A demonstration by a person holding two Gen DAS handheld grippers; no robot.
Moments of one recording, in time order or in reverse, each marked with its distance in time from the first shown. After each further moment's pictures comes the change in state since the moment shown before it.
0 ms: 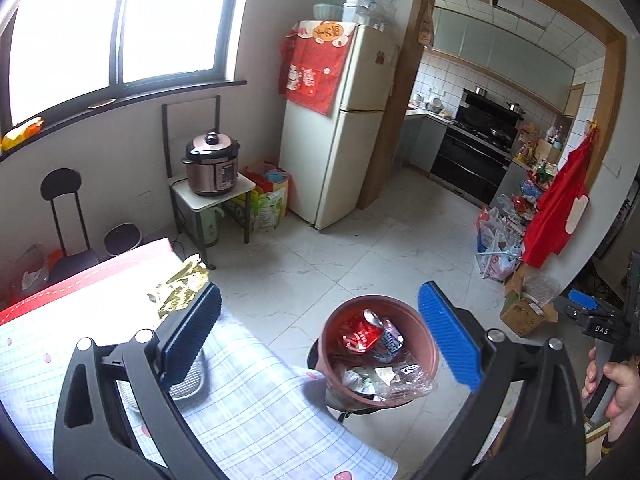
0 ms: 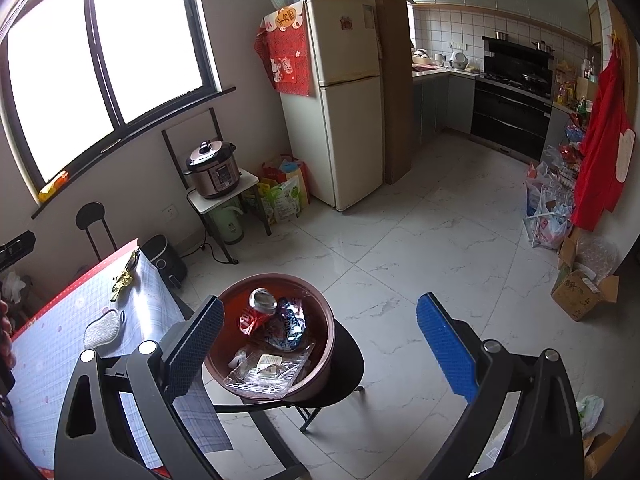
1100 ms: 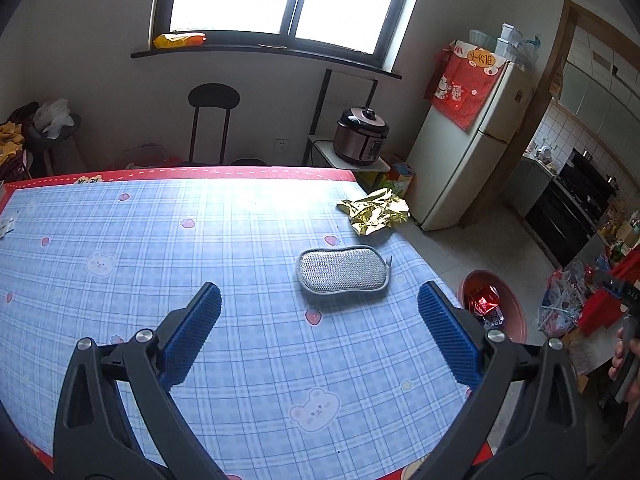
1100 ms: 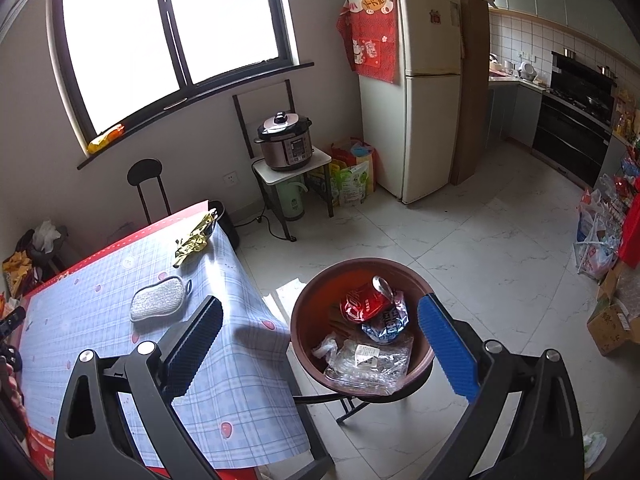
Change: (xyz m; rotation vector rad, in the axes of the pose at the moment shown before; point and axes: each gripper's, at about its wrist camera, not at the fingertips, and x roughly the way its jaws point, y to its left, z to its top) left arm -0.126 0.207 -0.145 -0.328 0.028 0.294; right arm 0.030 0.154 -0.017 -0.158 0.071 0.155
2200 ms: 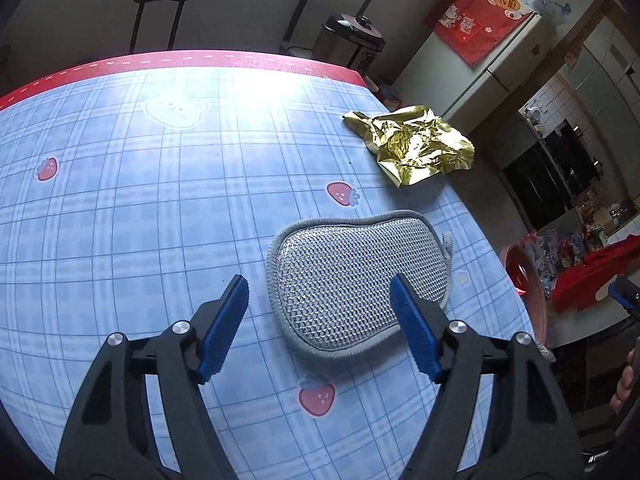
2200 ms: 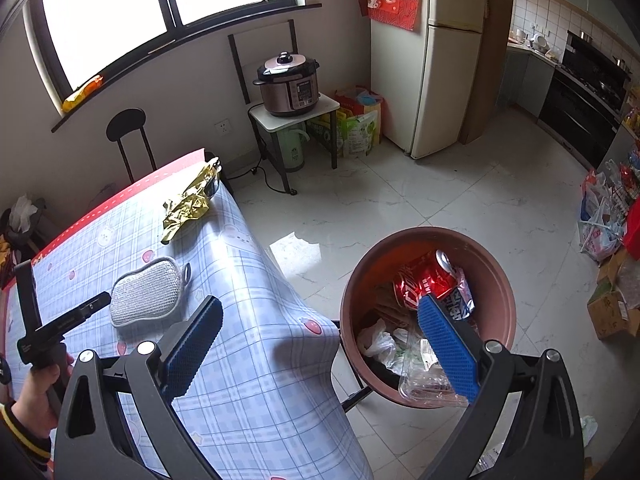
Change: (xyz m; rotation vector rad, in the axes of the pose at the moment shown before) left arm 0.265 0.026 0.002 -0.068 0.304 -0.157; right arm 0.145 0.087 -0.001 -0.001 0.202 -0.046
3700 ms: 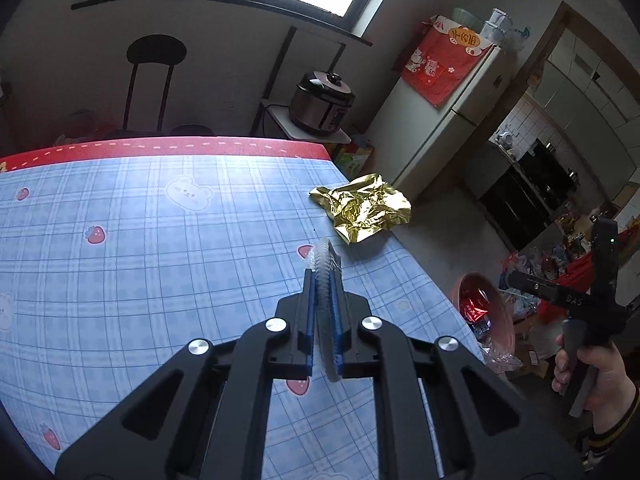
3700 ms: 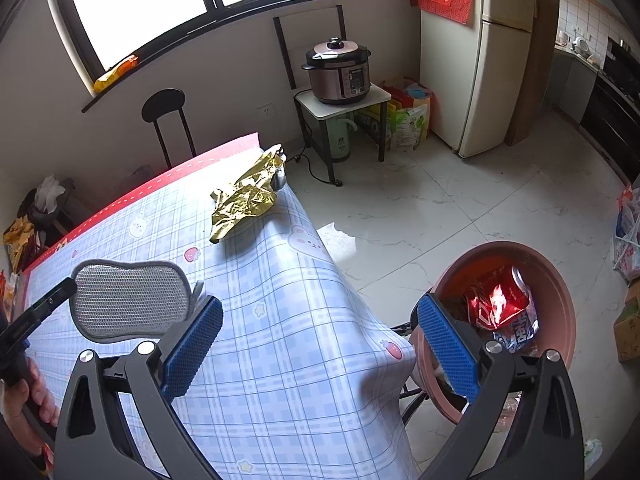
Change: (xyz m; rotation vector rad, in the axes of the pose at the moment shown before) left arm -0.119 -0.014 0.006 0.069 -0.192 -0.056; right arm 0.033 0.057 0.016 -0.064 0.032 0.132
